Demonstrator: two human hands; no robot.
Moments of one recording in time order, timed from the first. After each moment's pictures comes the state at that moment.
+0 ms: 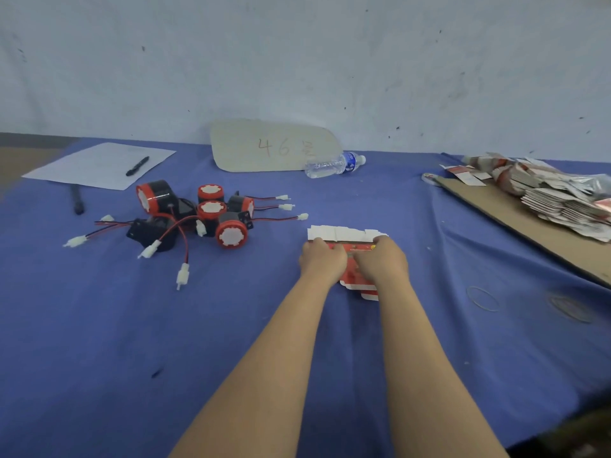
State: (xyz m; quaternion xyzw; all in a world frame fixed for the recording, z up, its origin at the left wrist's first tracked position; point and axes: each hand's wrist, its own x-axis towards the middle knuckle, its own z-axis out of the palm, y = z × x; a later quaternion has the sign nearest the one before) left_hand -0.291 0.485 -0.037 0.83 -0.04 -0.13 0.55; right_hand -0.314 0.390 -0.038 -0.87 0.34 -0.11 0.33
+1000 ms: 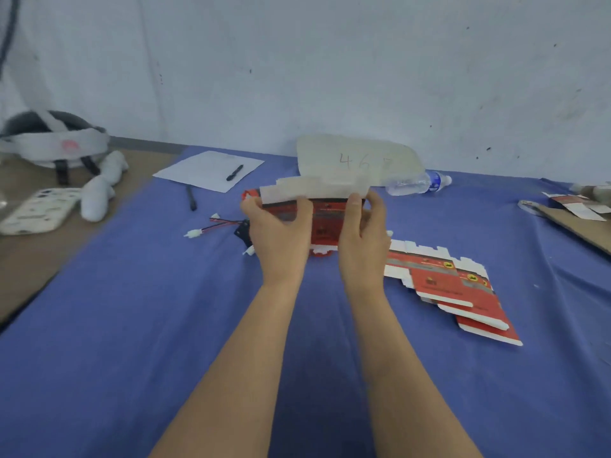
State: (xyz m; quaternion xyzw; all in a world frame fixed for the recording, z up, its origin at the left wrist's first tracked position) left_hand -0.271 0.644 -0.006 0.63 0.06 0.29 0.71; right_hand -0.288 0.562 -0.011 -0.72 0.05 -0.33 0.60
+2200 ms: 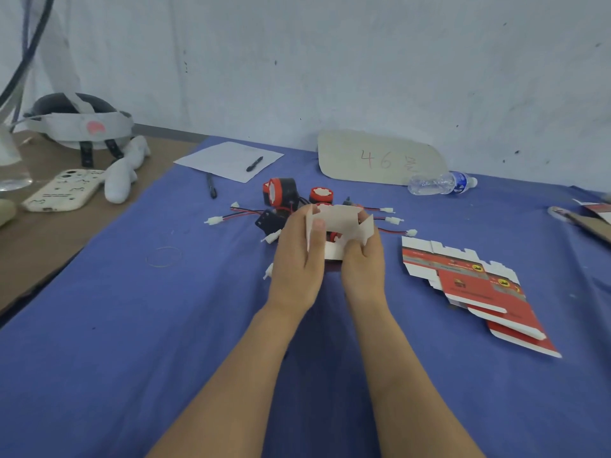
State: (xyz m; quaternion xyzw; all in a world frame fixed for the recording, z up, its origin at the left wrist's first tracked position) left_hand -0.288 0.669 -0.057 0.71 -0.13 0.25 0.65; right_hand -0.281 0.584 -0.053 -0.70 0.01 -0.21 0.68
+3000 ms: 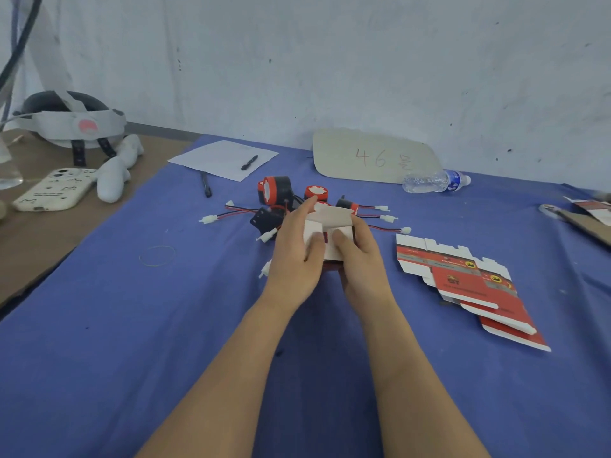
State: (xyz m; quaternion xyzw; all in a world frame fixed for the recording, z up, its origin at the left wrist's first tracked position) left_hand -0.284 0.673 -0.056 0.74 -0.15 0.19 0.62; right_hand -0.281 0.574 -0.054 -0.66 -0.03 -0.12 0.74
